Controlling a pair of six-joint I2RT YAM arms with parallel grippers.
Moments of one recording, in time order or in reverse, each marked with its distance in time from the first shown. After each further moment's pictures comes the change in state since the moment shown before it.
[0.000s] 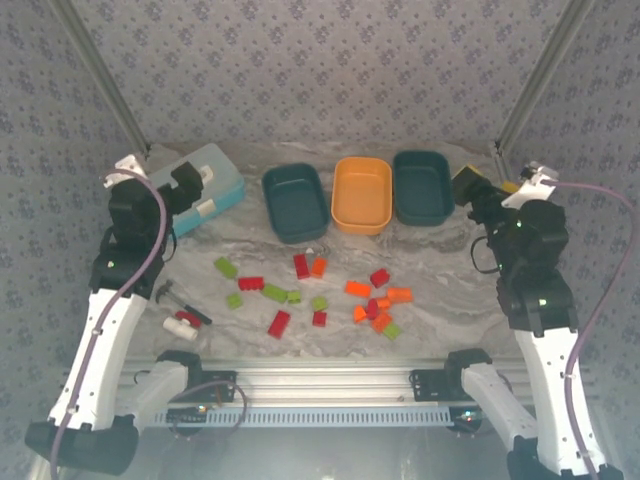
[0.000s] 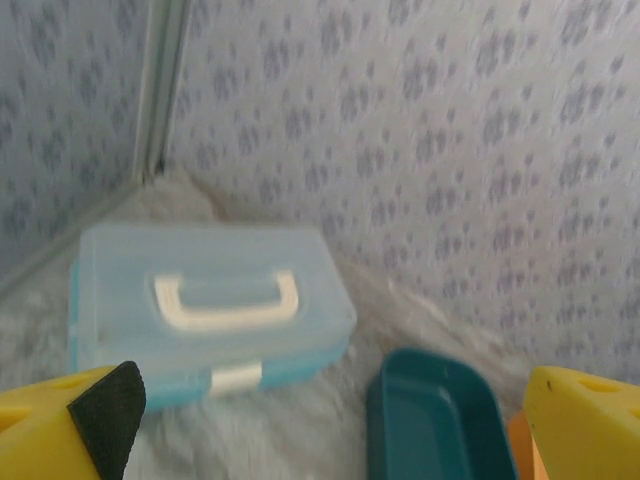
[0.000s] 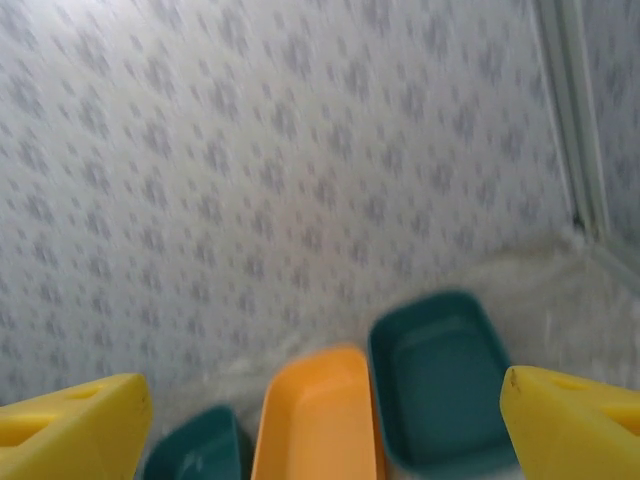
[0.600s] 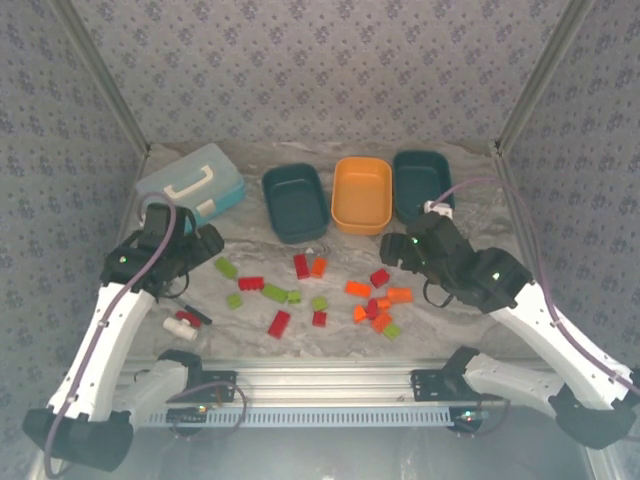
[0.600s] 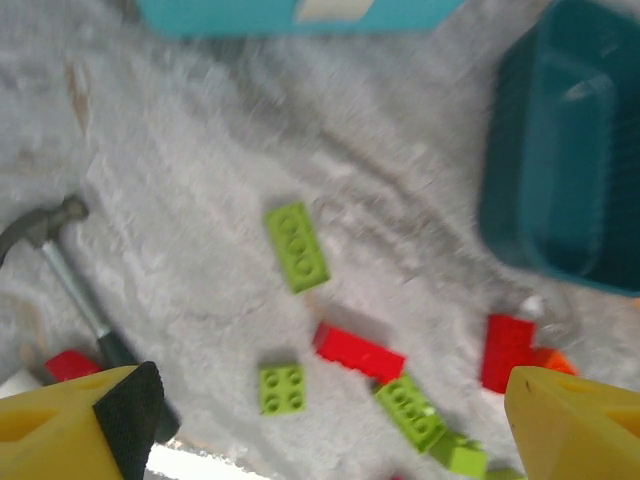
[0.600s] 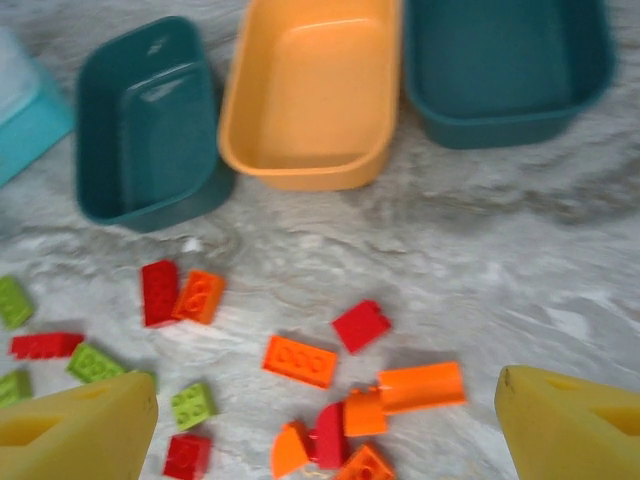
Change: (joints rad) left arm -0.069 0.044 -0.074 -0.528 0.124 -0.200; right arm 0.659 0.193 0.043 -0.477 0.240 0.202
